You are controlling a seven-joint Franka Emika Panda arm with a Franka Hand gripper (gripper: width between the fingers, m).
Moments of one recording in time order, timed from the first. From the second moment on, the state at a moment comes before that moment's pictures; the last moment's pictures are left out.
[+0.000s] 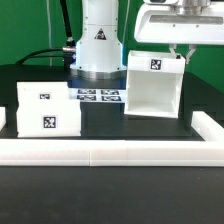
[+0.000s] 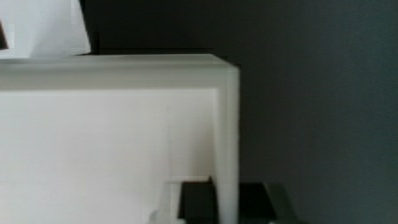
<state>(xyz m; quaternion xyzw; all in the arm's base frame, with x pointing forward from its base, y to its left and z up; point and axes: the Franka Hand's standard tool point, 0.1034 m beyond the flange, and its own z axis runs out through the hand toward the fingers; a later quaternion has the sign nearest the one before) 0.402 0.146 0.098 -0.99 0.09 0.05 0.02</state>
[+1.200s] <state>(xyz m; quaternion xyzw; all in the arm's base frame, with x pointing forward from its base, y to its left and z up) 0.472 0.108 0.099 -1.00 0.04 0.02 0.04</state>
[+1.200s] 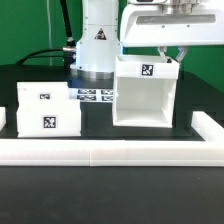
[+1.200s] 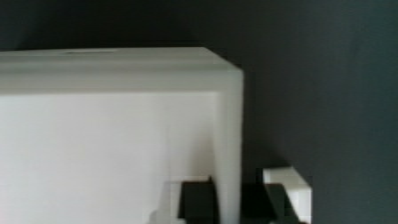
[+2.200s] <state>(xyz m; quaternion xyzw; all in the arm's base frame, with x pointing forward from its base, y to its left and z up) 0.571 0.098 0.100 -1.00 0.05 -0.03 0.05</state>
